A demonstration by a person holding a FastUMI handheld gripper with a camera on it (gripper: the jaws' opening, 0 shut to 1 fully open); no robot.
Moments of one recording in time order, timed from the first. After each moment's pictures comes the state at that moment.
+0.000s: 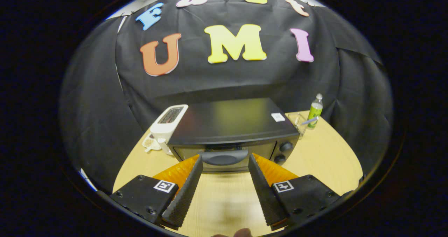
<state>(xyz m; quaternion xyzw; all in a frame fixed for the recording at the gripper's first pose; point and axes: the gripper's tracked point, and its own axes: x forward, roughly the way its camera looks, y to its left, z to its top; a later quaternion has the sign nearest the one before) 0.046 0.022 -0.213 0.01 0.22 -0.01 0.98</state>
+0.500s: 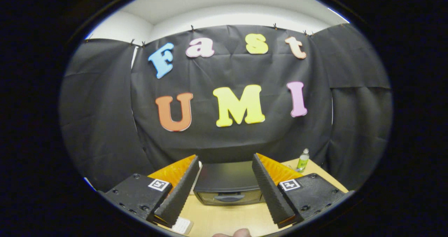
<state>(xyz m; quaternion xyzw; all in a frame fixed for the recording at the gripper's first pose) -0.012 0.039 -0.005 0.00 0.03 0.00 1.00</state>
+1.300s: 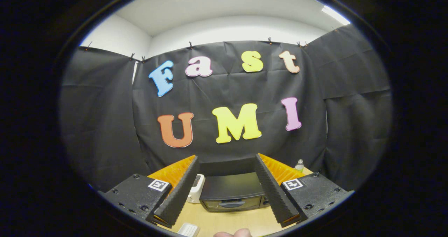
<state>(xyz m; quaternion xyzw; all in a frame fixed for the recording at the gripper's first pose) -0.044 0.043 0.025 0.03 0.00 -0.01 1.00</state>
